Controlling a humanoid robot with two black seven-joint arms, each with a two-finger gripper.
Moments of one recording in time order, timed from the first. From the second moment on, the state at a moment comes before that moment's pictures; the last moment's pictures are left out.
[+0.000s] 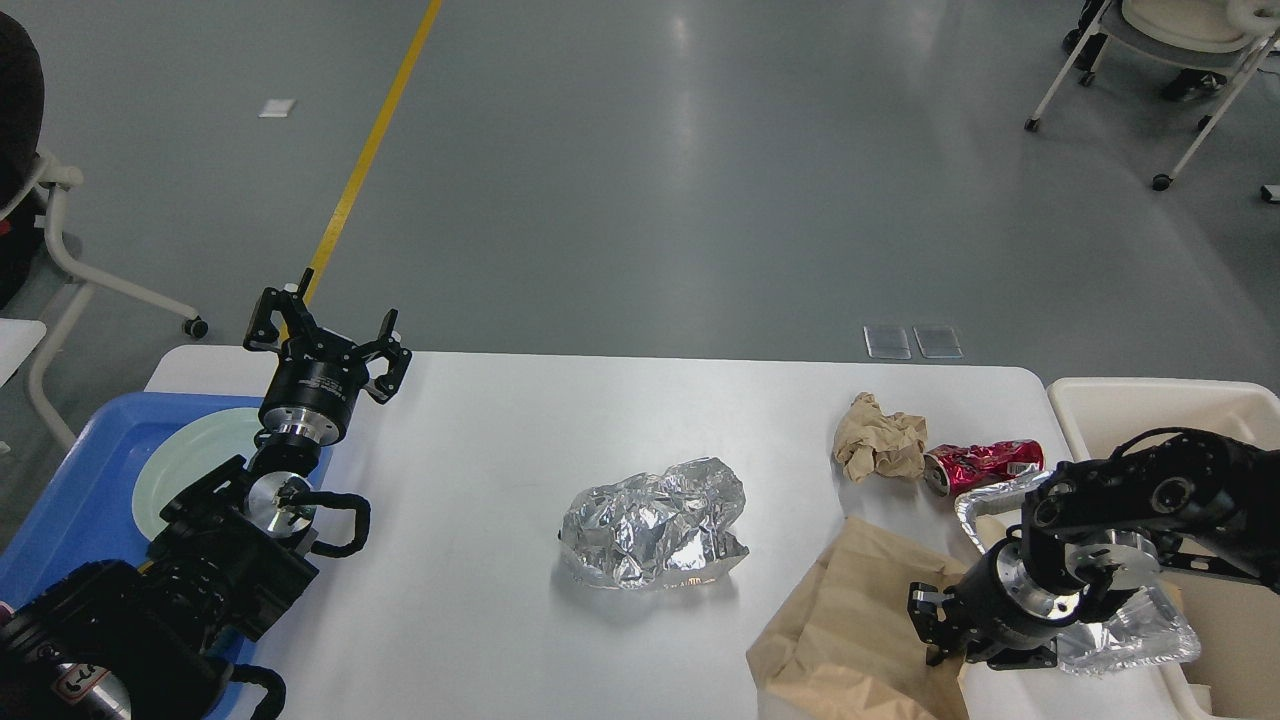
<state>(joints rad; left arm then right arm) -0.83 0.01 -0.80 0.02 -0.22 -0.69 -0.39 1.34 -0.52 -0.83 1.37 -0.18 0.29 -0.31</state>
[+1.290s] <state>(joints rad) -0.83 0.01 -0.80 0.02 -0.22 -0.69 -0.39 1.32 -1.01 -0.60 0.79 -0.17 0.14 -0.31</state>
